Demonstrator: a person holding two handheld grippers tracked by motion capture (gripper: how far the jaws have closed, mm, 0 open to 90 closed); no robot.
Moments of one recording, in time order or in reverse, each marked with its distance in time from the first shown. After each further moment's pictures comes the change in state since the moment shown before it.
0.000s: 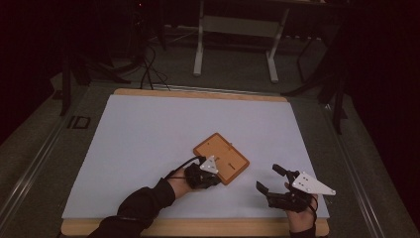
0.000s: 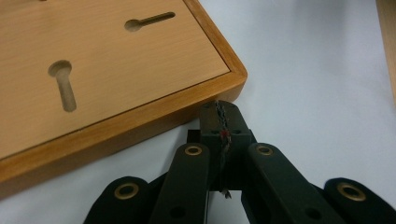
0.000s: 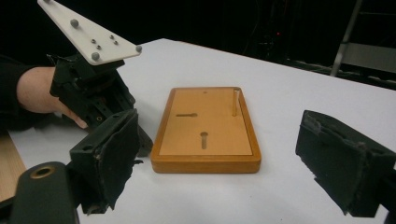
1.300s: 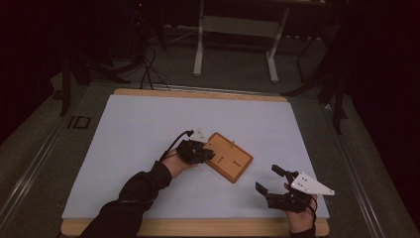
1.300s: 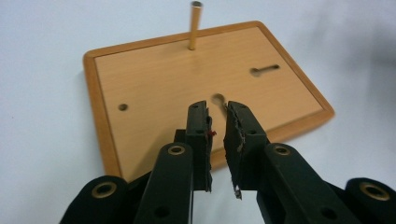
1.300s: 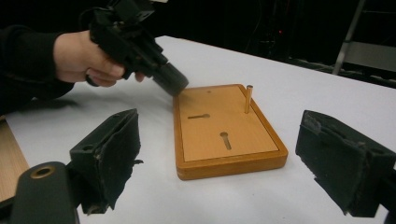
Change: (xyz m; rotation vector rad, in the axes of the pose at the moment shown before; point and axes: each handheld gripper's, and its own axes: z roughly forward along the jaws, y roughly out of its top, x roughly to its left) left arm 0.064 0.017 -0.035 -0.107 0.131 -0.205; right arm 0.001 -0.001 0.001 0.010 0.006 -0.005
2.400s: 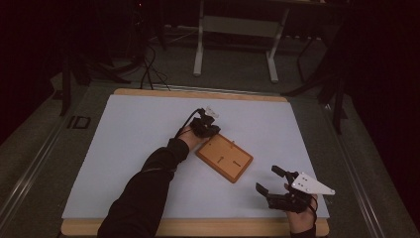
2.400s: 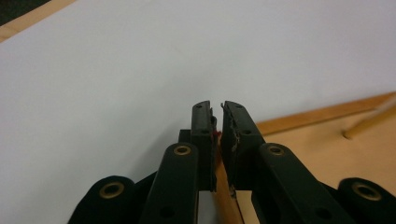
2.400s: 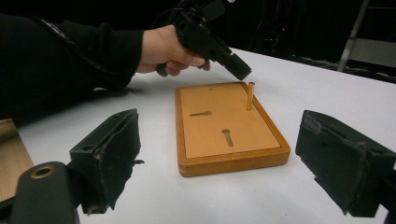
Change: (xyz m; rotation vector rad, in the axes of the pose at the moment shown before) left arm 0.068 0.046 0.065 0.007 0.150 -0.049; right arm -0.002 -0.002 -0.001 0.004 0.016 0.009
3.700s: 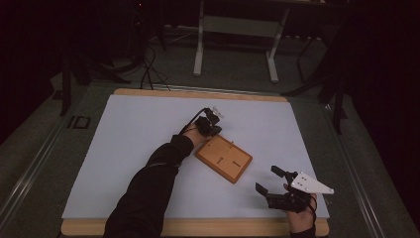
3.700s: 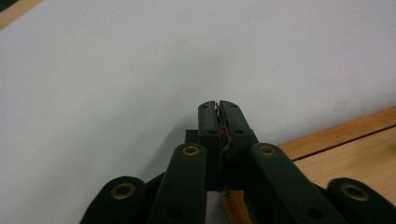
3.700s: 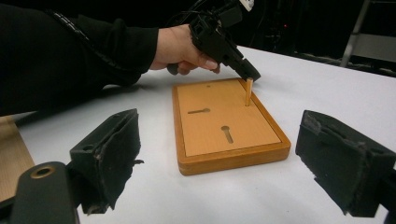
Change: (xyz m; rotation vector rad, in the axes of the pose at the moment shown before) left arm 0.000 0.008 0.017 0.106 0.026 0.077; right arm -0.001 -0.002 0.002 0.009 0.003 0.009
